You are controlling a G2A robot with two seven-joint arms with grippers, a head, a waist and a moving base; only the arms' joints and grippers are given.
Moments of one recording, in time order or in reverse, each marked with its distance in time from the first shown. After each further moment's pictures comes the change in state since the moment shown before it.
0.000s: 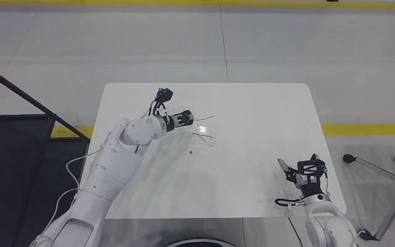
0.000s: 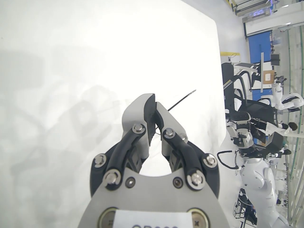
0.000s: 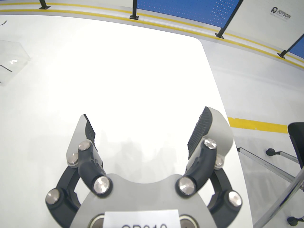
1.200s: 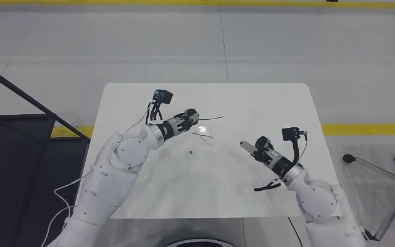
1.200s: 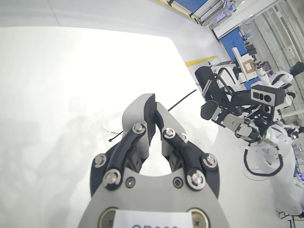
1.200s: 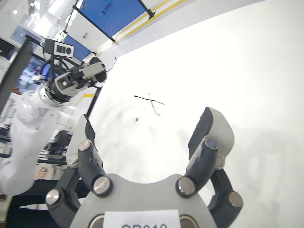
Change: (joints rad) left arm 0.195 0.036 -0.070 -0.323 0.112 -0.193 0.123; right arm 0.314 -0.029 -0.131 -0.020 0.966 -0.137 0.591
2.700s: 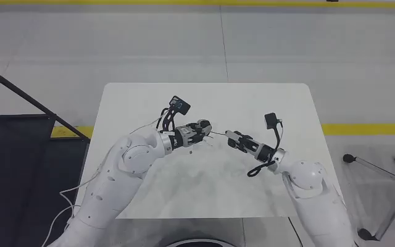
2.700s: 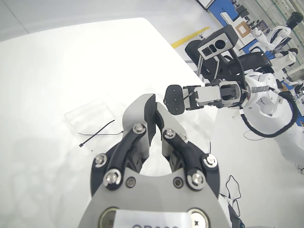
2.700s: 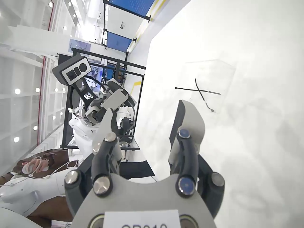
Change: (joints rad) left arm 0.000 0.010 0.067 -0.031 0.072 -0.146 -0.037; right arm 0.223 -0.013 -0.154 0.236 0.379 0.063 0.137
